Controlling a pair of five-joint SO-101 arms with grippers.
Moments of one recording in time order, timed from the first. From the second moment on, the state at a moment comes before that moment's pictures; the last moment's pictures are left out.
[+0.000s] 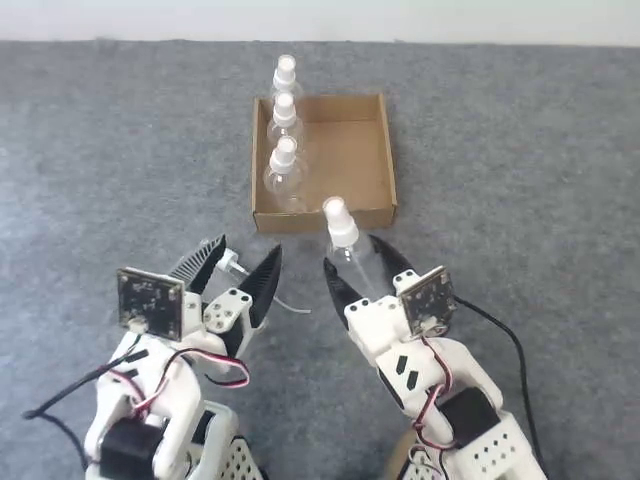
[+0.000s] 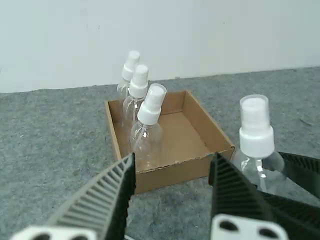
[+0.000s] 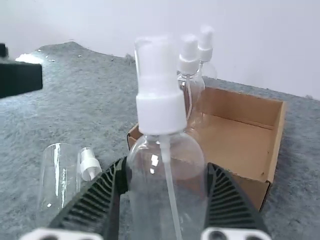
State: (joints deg) left arm 8.4 -103.4 69.5 66.5 7.8; right arm -35.7 -102.9 95.2 30.0 -3.4
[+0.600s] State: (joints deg) left arm 8.5 -103.4 73.6 66.1 7.5; right arm -35.7 -102.9 88.4 30.0 -7.3
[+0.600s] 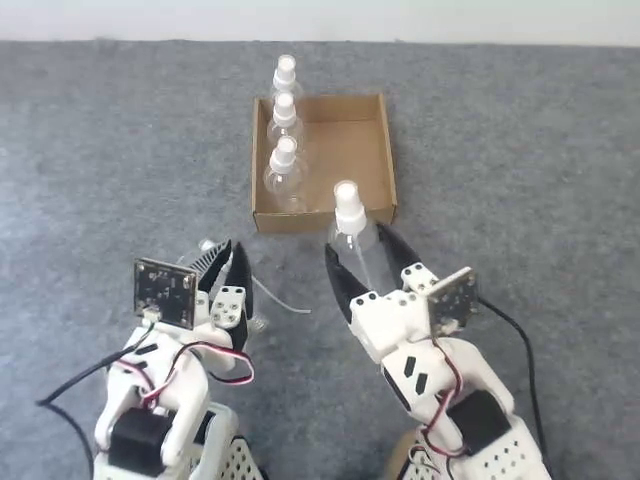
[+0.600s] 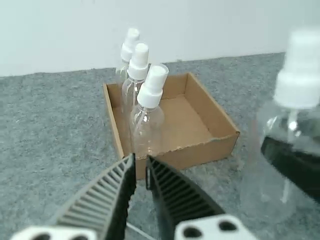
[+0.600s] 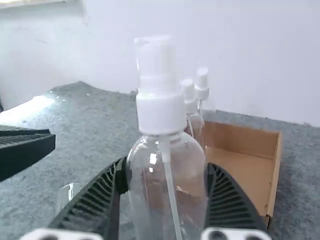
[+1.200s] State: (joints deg) left arm 8.5 -103.4 74.3 66.1 7.5; right arm -35.7 -102.9 84.7 22.7 -7.3
